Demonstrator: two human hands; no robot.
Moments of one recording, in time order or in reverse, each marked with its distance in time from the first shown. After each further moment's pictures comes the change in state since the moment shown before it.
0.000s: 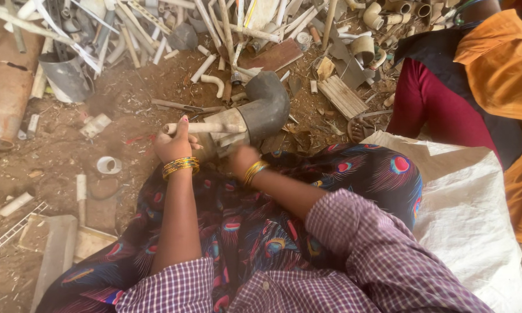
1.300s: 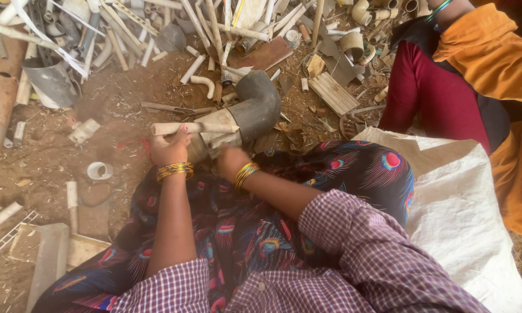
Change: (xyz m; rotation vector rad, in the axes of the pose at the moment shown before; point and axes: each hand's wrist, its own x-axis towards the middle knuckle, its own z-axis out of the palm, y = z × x) left_hand 0.018 -0.046 -0.001 0.019 -0.067 0.133; right_hand 0.000 -0.017 -0.016 -0.026 -0.032 0.199
